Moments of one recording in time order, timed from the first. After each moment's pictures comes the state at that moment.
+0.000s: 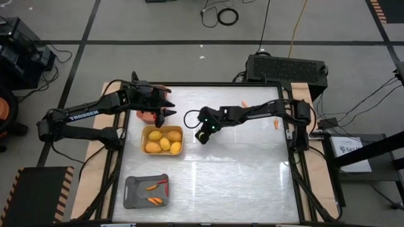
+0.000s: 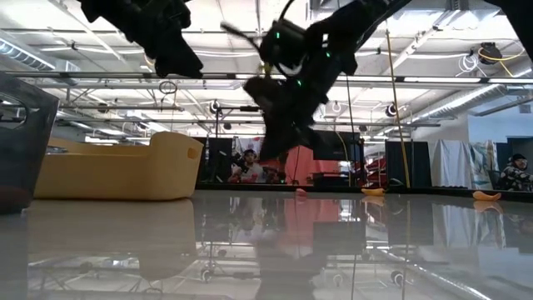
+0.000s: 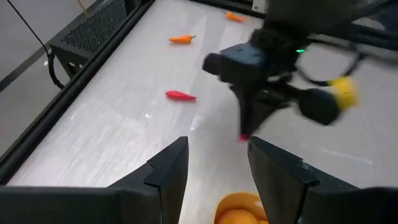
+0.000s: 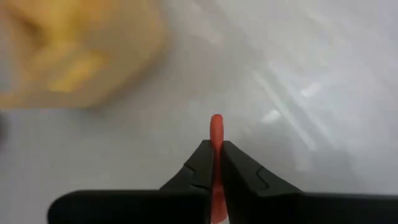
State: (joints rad) left arm 0.43 1.02 0.86 -0.42 0.24 0.01; right arm -0.14 1.93 1.32 -0.33 -0.08 0.56
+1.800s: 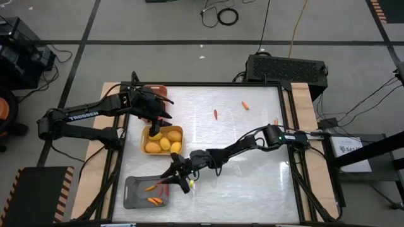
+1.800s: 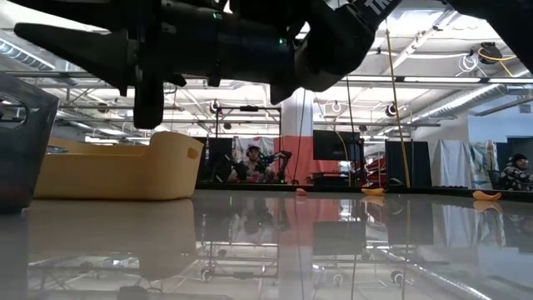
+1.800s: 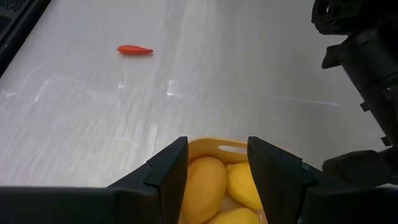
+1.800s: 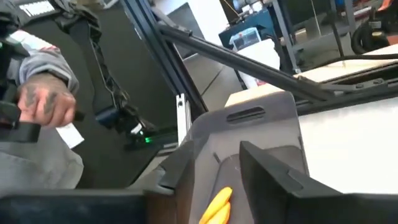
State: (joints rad) left arm 0.36 1.02 0.86 -0.60 0.31 0.09; right arm 0.23 2.38 1.56 0.83 -0.22 0.51
